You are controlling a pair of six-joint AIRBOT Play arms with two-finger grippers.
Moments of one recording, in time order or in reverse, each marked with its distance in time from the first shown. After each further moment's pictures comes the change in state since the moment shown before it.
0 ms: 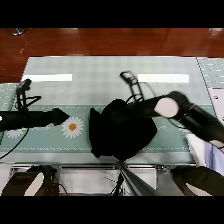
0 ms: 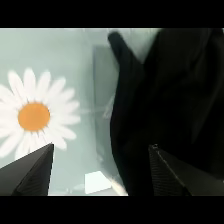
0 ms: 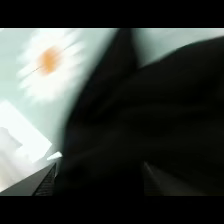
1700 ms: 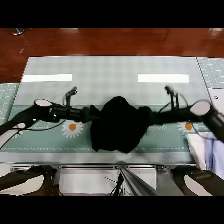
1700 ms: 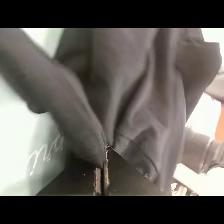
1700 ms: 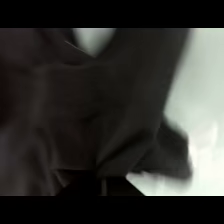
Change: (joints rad) left arm -0.180 -0.645 0.007 -0.698 0.153 0.521; right arm -0.511 0.082 -0.349 0.303 0.100 -0.287
